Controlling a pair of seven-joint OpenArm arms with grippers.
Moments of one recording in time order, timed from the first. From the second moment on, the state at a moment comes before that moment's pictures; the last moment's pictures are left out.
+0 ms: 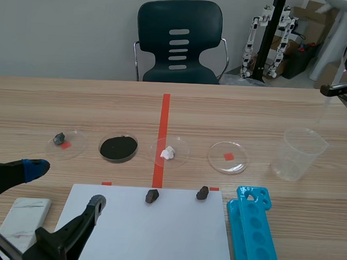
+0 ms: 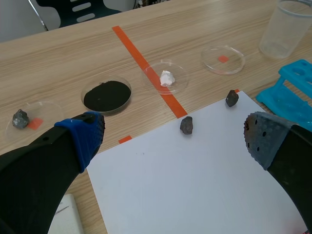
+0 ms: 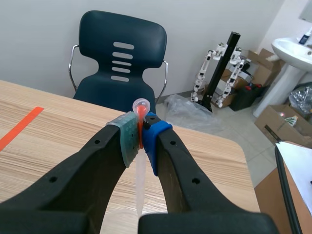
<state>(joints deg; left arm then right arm) 49.4 -25.4 3.1 112.6 -8.4 -12.5 -17.8 -12.8 23.3 16.0 101.9 13.4 18.1 0.8</state>
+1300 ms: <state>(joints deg) 49.4 -25.4 3.1 112.6 -8.4 -12.5 -17.8 -9.8 23.3 6.3 77.2 14.3 24.3 14.7</state>
